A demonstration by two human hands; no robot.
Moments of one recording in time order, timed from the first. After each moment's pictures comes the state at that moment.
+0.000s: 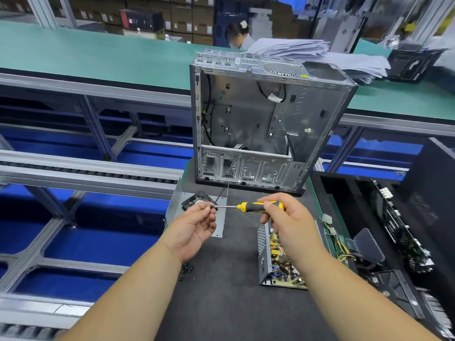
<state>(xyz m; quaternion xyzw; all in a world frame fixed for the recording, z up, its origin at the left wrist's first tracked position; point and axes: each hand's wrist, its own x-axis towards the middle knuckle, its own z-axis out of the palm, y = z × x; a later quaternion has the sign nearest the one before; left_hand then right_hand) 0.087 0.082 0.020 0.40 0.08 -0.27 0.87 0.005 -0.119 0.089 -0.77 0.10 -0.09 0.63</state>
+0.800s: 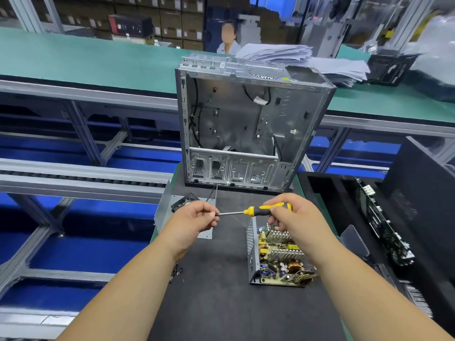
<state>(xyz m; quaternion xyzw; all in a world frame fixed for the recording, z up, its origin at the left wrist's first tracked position) 0.070 0.063 0.049 0.68 -0.06 -0.19 0.71 -0.008 -0.157 0.109 -0.81 0.14 -0.04 0.57</state>
